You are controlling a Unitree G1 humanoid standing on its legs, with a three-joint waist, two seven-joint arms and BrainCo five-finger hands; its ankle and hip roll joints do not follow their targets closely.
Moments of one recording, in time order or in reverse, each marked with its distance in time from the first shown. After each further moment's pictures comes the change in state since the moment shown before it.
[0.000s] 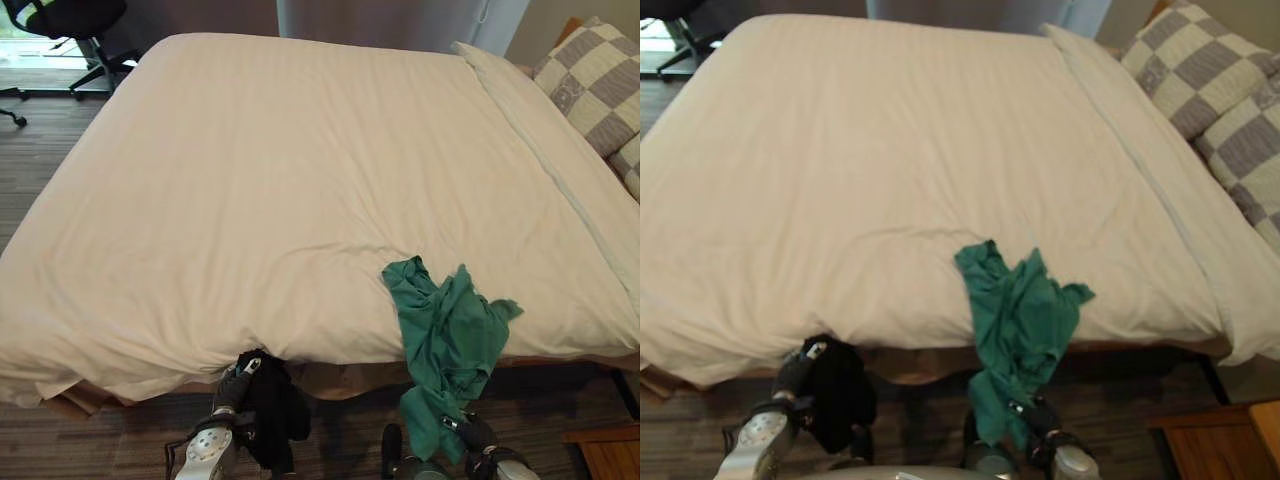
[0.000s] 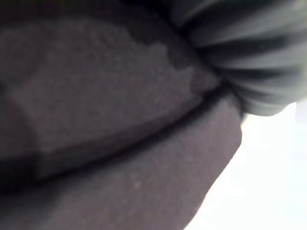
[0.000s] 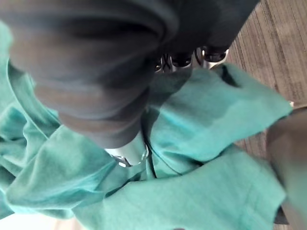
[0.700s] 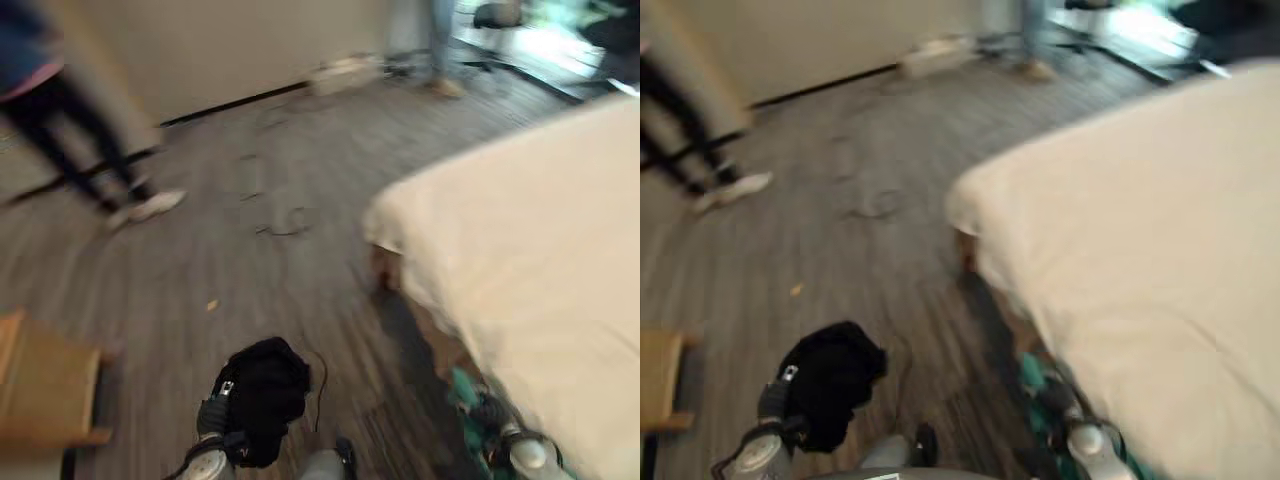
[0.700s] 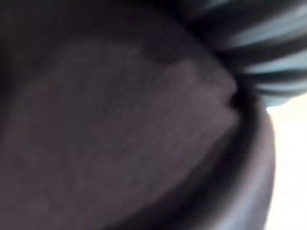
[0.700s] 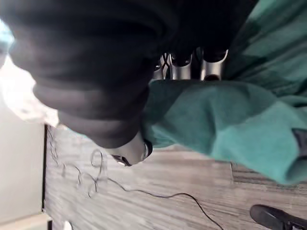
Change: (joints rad) left arm -0.057 -0.035 0.082 0.228 -0.038 -0.086 0.097; right arm -0.008 -0.080 -0.045 -0.046 -0.193 -0.060 -0.134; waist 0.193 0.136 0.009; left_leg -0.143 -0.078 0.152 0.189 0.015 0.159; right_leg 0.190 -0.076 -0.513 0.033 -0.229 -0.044
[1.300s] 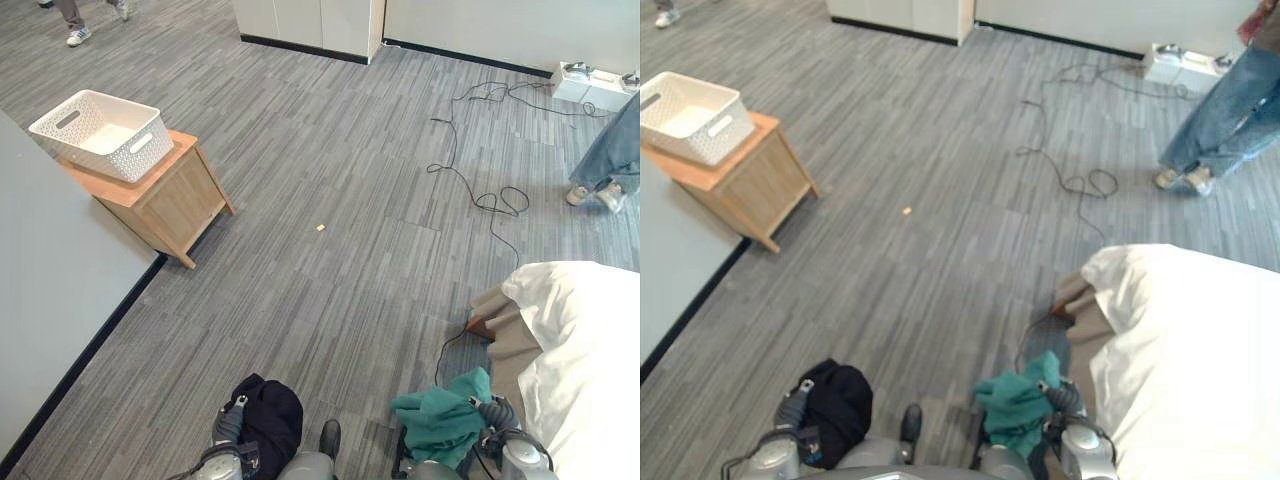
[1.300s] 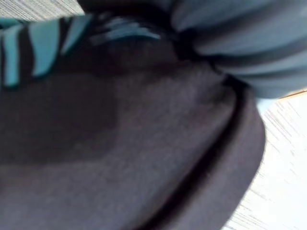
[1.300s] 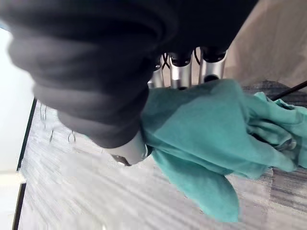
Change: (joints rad) left arm -0.032 -0.030 -0.145 0.139 0.105 0.062 0.058; right arm -0.134 0.035 -0.019 0.174 0.087 0.015 -0.055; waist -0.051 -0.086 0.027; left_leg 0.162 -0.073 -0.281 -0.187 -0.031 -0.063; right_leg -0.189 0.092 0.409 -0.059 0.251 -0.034
